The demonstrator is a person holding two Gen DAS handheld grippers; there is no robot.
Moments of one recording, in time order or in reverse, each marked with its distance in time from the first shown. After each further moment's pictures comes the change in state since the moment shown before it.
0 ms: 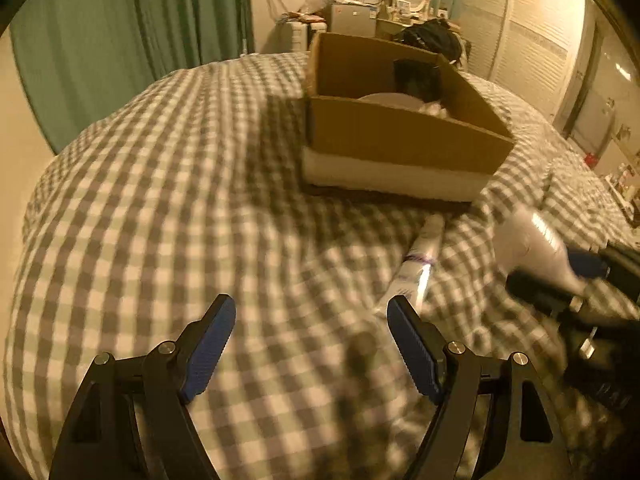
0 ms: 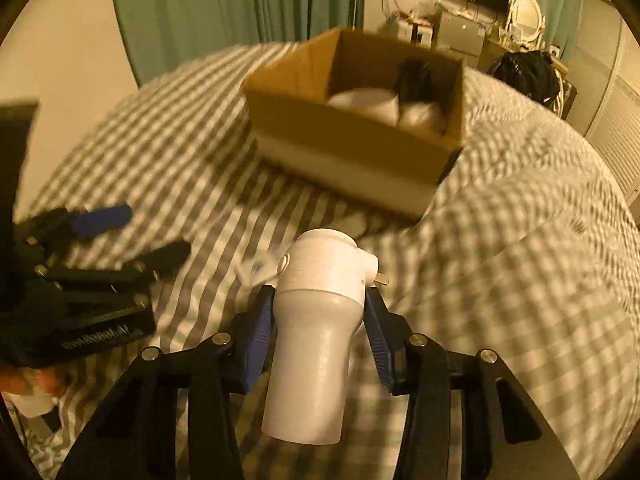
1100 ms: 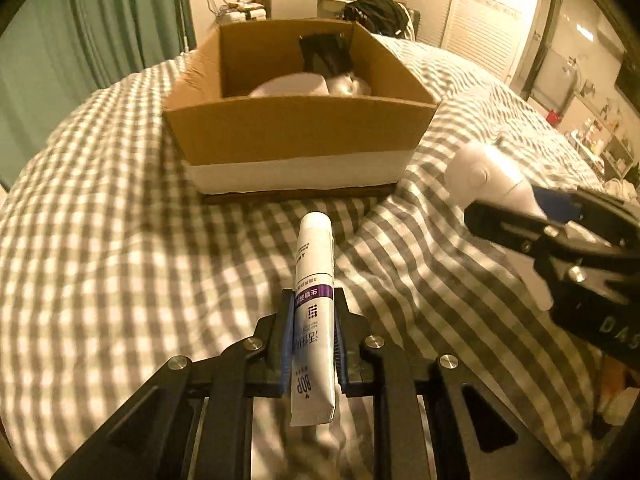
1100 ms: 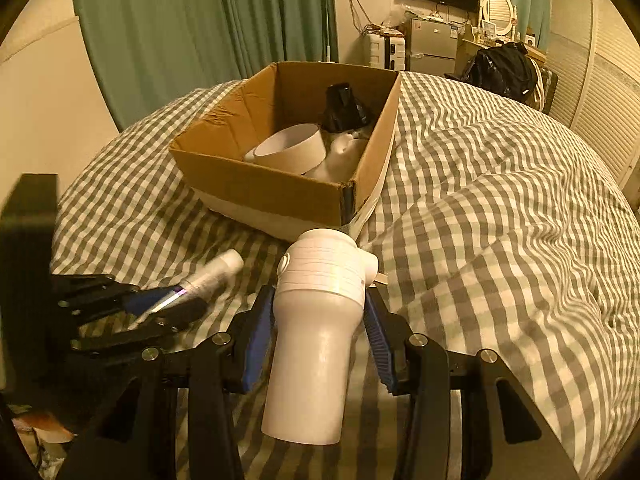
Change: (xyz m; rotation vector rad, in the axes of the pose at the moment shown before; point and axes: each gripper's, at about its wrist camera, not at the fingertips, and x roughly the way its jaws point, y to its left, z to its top) left arm 0.007 -0.062 0.003 0.131 0.063 -0.094; right arm 0.000 -0.061 0.015 0.101 -0.069 0.013
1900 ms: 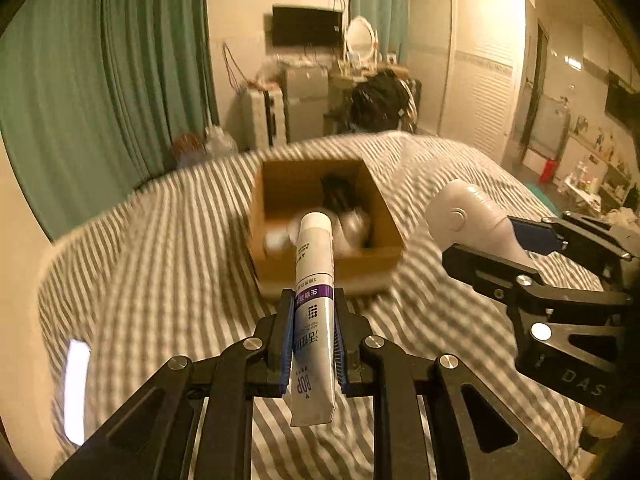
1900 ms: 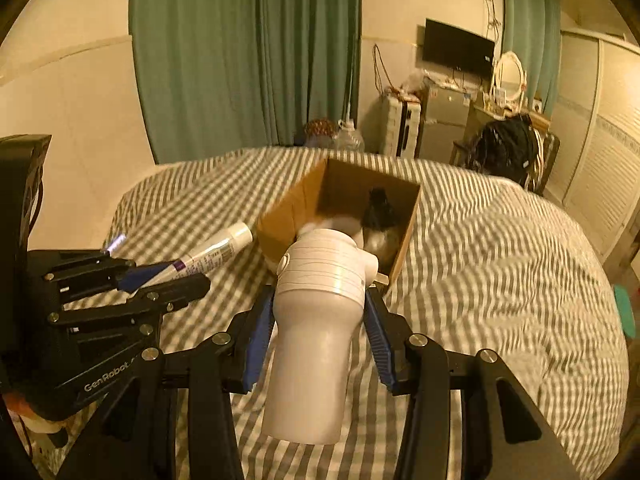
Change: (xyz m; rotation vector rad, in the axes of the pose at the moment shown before) left arm -0.139 0.016 0.047 0.004 -0.290 0.055; right arm -0.114 0.062 0.036 -0.126 -0.199 -0.009
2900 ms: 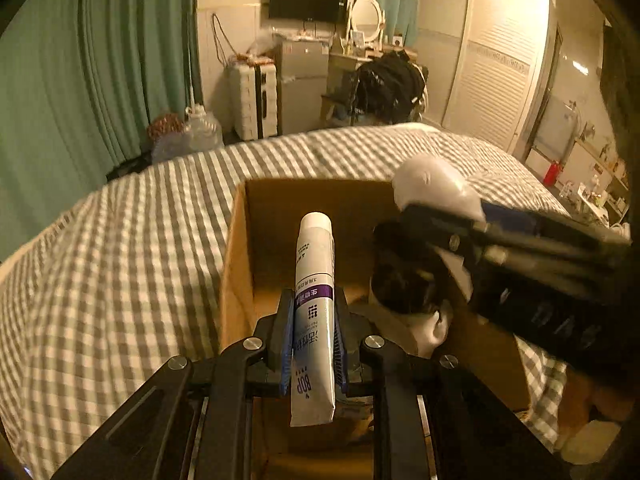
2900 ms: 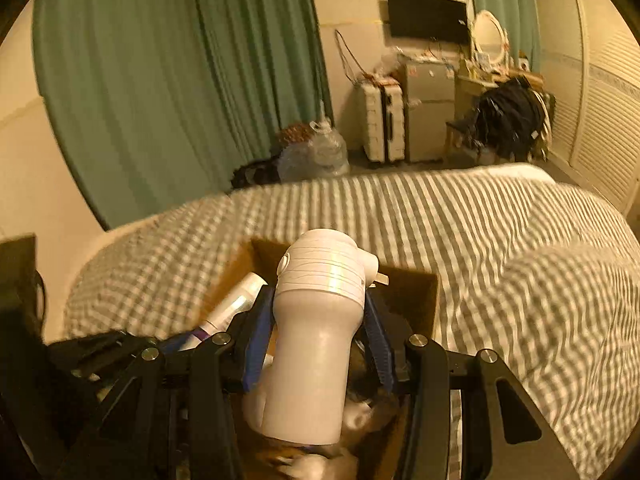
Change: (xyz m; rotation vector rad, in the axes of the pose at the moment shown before) left arm 0.234 0.045 0.095 -0.042 0.103 -0.077; right arm 0.224 -0.094 0.122 0.205 0.036 0.007
